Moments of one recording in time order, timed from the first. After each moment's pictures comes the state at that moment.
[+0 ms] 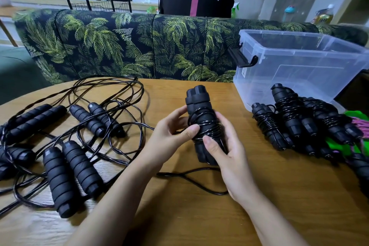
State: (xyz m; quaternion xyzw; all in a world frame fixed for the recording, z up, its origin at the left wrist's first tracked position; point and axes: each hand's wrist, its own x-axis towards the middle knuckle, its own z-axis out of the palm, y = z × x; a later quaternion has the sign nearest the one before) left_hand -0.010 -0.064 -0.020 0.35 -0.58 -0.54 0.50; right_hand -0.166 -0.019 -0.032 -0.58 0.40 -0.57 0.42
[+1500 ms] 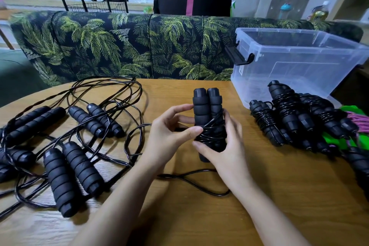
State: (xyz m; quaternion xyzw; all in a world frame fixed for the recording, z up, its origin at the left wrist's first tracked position) left_hand -0.016 -0.056 -0.014 0.38 -0.57 -0.48 0.55; right_hand -0.171 -0.031 -0.045 -0.60 0.56 -0.51 0.27
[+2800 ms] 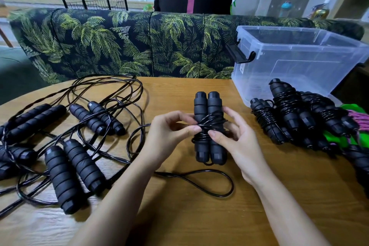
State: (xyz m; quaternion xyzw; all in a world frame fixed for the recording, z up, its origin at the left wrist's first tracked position) left_hand -0.006 -0.062 -0.019 0.39 -0.62 -0.46 0.51; right_hand -0.192 -0.033 -0.023 -0.54 0.50 -0.52 0.44
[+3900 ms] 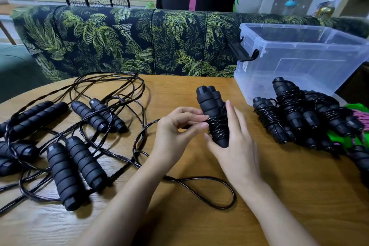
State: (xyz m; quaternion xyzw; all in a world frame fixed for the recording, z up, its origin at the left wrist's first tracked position) left_hand -0.024 -0.057 -0.025 0.36 -0.64 -0.35 0.58; right_hand -0.174 -0.030 -0.041 -0.67 0.62 -0.41 0.01
